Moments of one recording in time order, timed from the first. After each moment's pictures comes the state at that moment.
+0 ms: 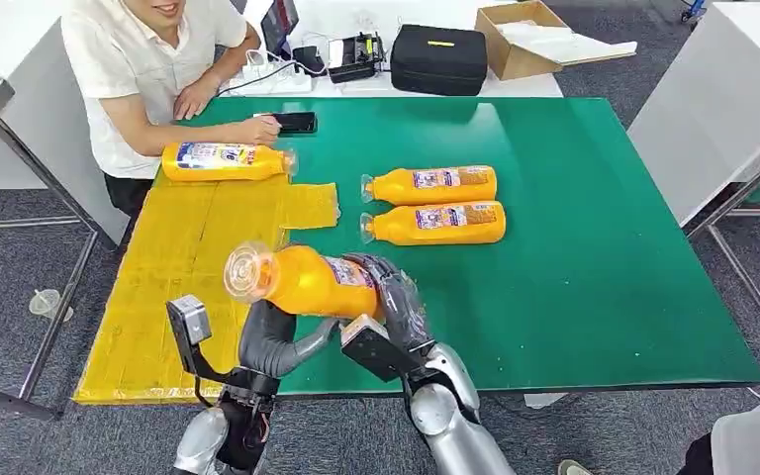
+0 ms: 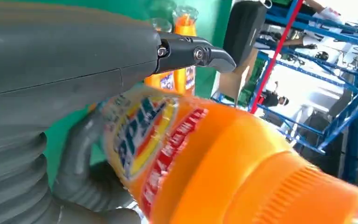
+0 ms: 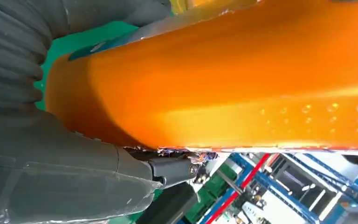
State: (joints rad) left arm -0.07 -0.30 -0.36 -1.38 0.34 -0.17 -0.24; right arm -0.12 0.24 0.36 -1.28 0.78 -0.05 -0.47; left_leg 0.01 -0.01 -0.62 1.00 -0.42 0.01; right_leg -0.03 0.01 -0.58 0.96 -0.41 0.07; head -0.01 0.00
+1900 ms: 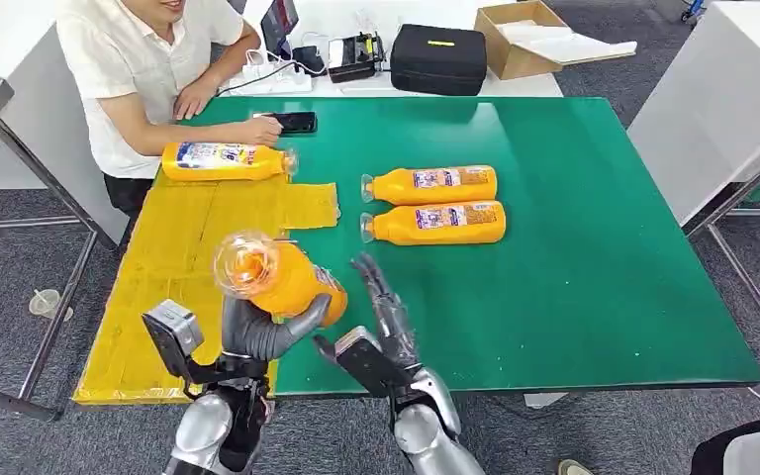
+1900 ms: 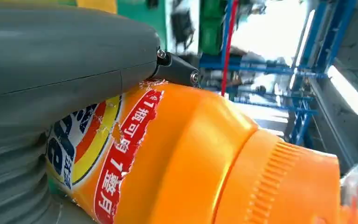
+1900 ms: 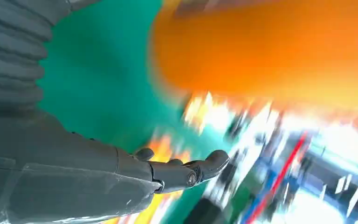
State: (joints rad) left arm -0.10 -0.30 -0.38 -1.46 0.01 0.03 -0.42; right arm -0.08 0.28 0.36 -1.18 0.76 -0.24 -0.47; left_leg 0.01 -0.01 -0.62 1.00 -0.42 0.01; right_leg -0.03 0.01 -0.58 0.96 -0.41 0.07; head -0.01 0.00
